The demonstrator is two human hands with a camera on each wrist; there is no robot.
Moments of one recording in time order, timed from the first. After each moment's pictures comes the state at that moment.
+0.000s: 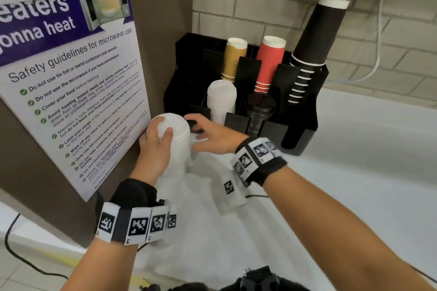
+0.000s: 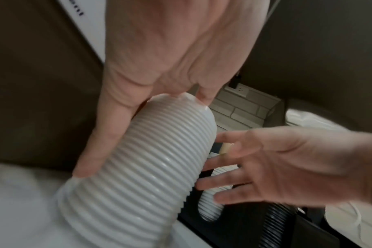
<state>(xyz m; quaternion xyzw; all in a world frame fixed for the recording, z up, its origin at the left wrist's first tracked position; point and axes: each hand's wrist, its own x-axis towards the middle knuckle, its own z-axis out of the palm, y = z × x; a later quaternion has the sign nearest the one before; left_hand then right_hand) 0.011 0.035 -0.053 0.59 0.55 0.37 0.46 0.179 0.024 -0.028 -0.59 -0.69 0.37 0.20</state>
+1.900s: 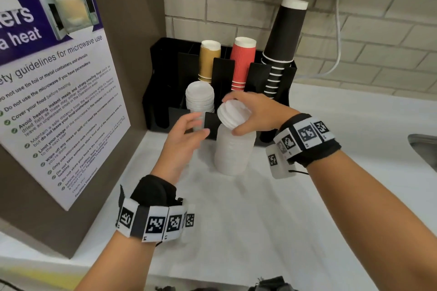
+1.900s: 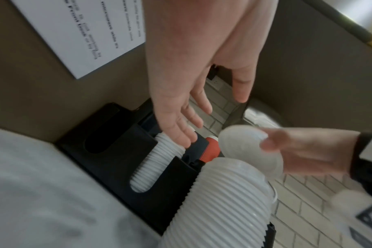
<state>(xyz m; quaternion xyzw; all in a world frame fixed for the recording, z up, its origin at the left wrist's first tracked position) 0.069 0.001 -0.034 0.61 0.33 0.39 0.61 0.280 -0.036 0.038 -0.68 -0.69 0.17 0.16</state>
